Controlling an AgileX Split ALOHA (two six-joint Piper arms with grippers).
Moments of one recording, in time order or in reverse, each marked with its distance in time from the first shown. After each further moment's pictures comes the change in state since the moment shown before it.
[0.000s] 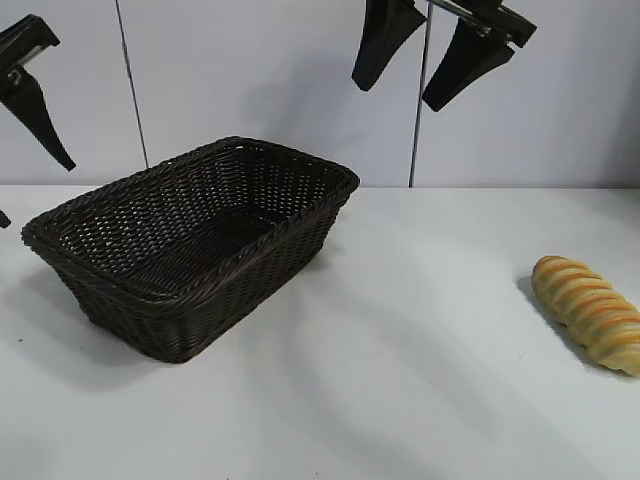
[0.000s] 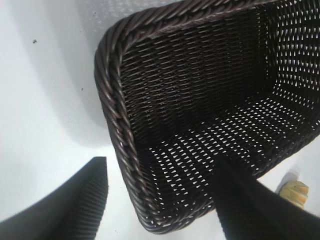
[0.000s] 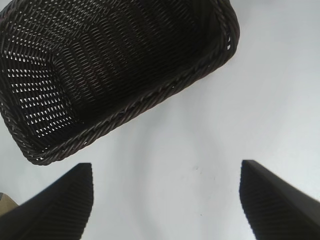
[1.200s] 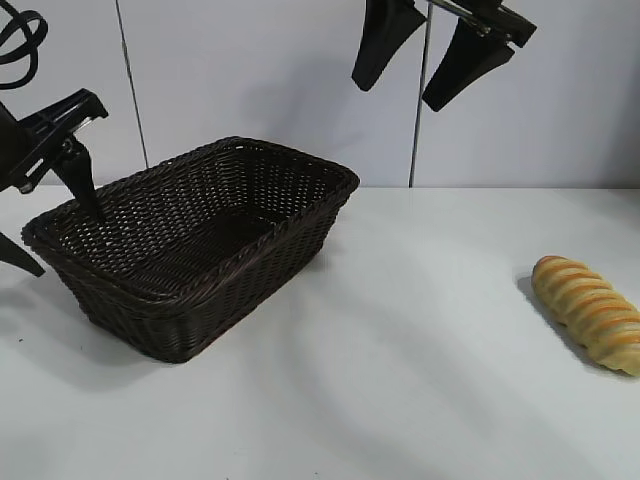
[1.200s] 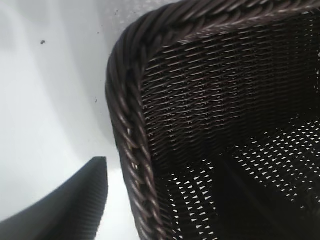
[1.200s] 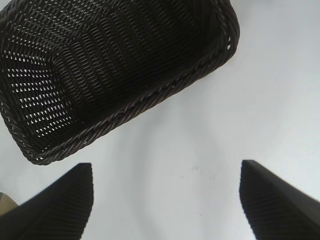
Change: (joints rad) left arm -0.079 0.105 0.000 0.218 -0.116 -0.263; right arm 0.000 0.000 0.000 -0.001 0.001 0.000
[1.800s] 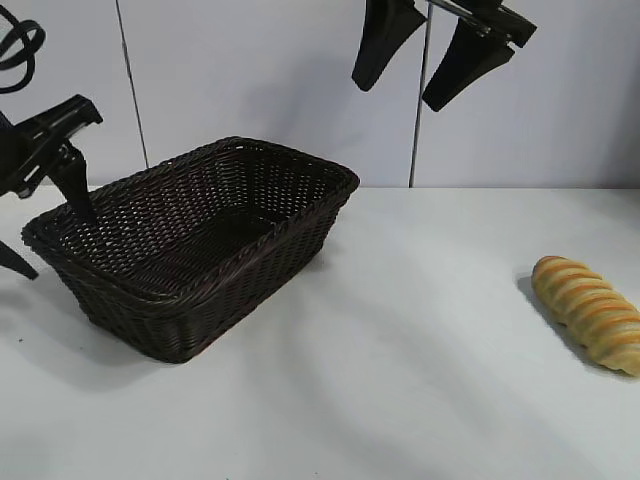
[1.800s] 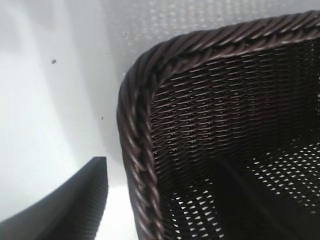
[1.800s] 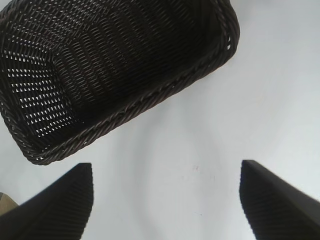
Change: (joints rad) left arm -0.031 0.154 0.000 -0.036 -0.090 -0.004; right arm 0.000 0.000 0.000 0.000 0.000 0.000
